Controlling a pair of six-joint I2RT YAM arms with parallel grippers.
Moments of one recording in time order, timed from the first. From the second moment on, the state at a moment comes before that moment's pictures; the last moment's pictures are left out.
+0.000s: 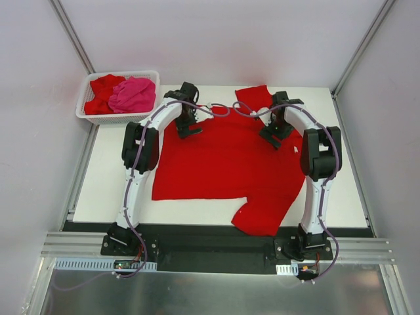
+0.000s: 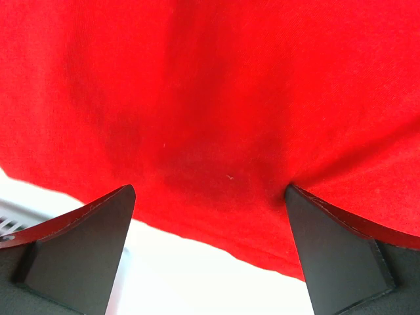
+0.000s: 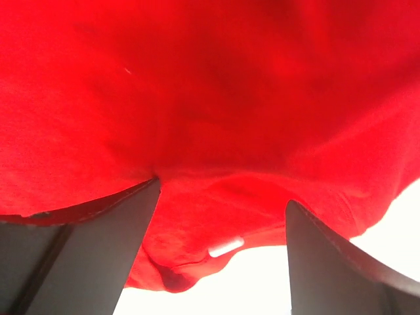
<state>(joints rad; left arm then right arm) -0.35 2.39 2.09 -0.94 0.03 0.94 0.17 2.17 1.73 -0.91 0.07 -0.75</state>
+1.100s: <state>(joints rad) -0.32 2.42 2.11 -0.70 -0.24 0.96 0.17 2.15 1.66 -0.67 0.15 -0.80</state>
